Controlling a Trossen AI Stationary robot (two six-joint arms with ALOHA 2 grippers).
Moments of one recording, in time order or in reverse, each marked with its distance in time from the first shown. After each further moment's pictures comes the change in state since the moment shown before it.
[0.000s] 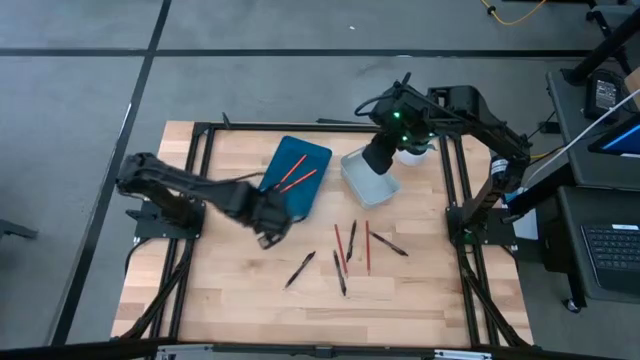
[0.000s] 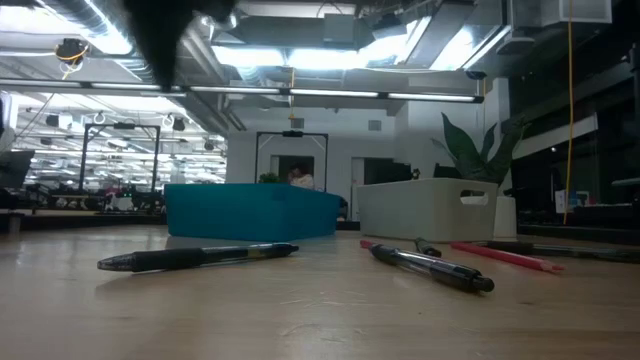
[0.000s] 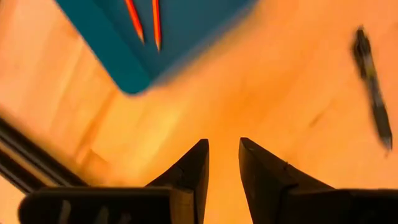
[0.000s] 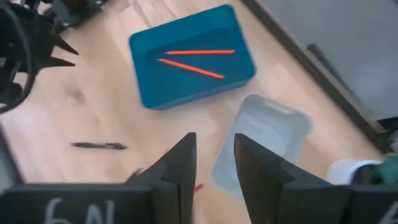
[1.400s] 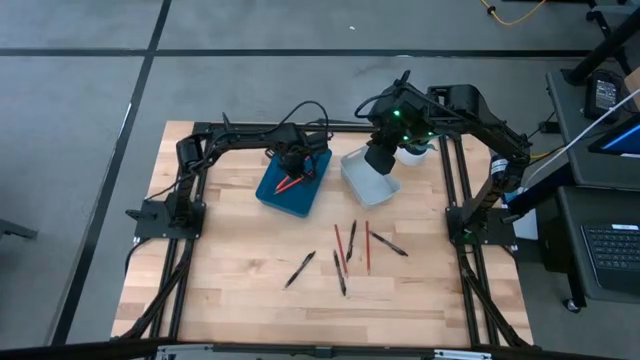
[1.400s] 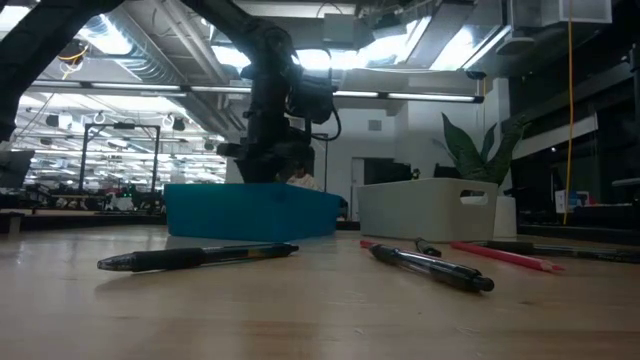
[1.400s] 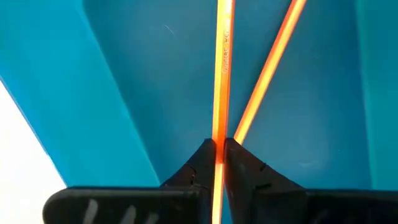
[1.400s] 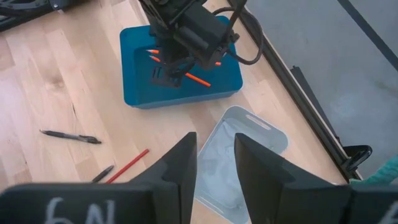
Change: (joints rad) left arm 0.672 0.475 0.165 0.280 0.163 0.347; right arm -0.025 0.000 0.000 0.011 0.047 -0.184
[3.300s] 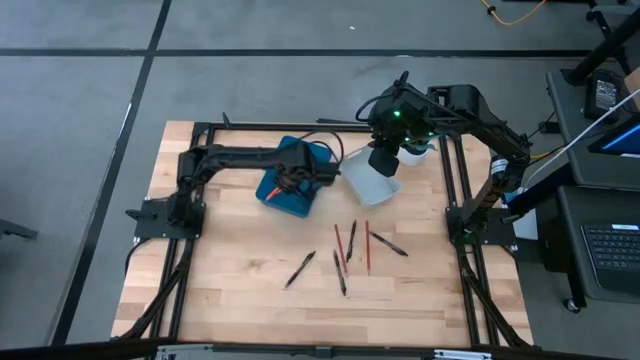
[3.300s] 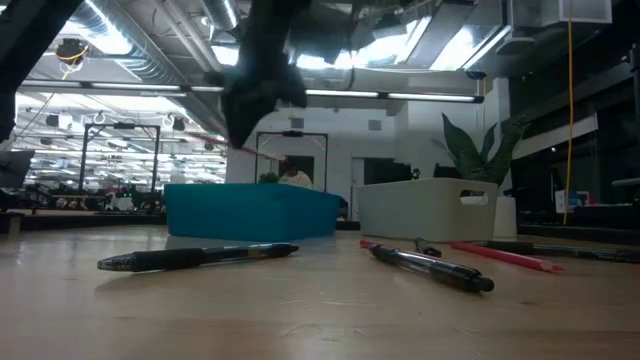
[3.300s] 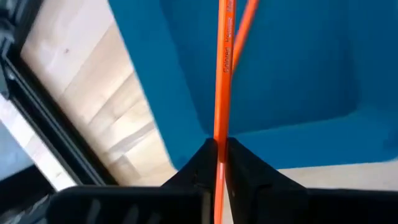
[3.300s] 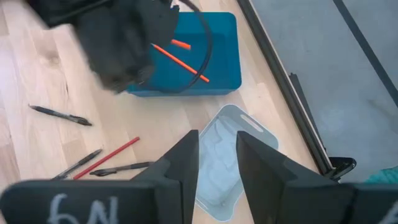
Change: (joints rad) left arm -0.252 -0.024 0.223 -0.467 -0.159 -0.261; right arm 0.000 0.000 0.000 -0.011 -0.001 -0.130
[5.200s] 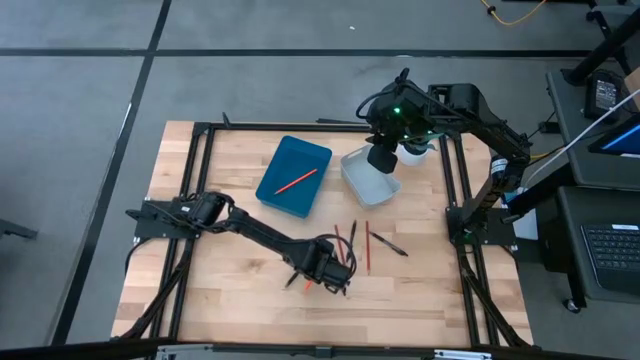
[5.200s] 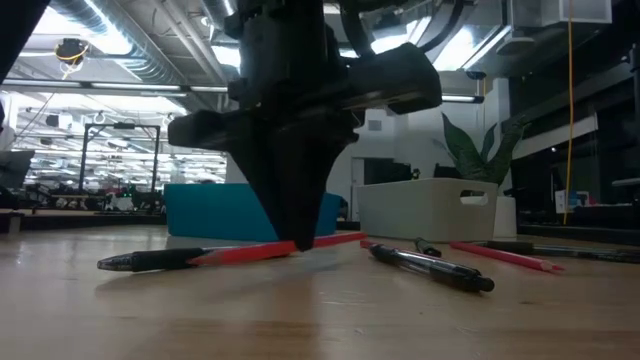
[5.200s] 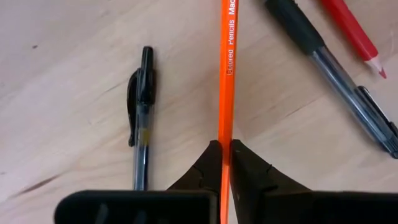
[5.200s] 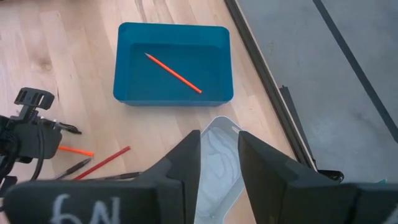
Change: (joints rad) left arm -0.513 0.251 0.013 0.585 0.180 -0.625; right arm -0.010 0.000 0.000 0.041 0.026 -0.056
